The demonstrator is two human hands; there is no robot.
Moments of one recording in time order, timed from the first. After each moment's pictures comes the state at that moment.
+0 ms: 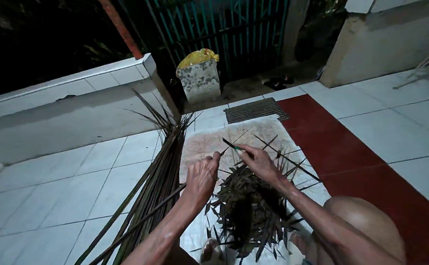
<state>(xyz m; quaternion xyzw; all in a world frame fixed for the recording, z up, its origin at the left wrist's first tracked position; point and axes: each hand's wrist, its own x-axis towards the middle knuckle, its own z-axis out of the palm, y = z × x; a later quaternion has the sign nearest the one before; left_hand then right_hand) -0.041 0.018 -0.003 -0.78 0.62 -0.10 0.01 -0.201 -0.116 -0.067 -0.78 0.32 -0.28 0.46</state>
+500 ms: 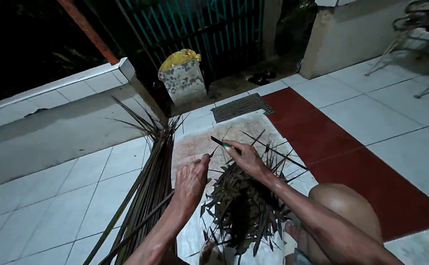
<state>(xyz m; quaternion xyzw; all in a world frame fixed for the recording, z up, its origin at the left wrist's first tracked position) -0.046 0.015 -0.004 -0.76 0.64 -0.09 -0.03 -0.205 -0.122 -0.070 -0.76 0.38 -0.28 0.44</state>
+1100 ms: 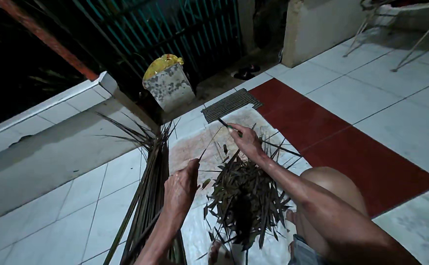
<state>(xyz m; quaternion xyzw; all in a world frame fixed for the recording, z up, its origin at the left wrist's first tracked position) -0.040 0.024 0.001 -0.76 0.64 -0.04 -0.09 -0.225 -0.153 -0.068 -0.69 0.47 -0.38 0.41</state>
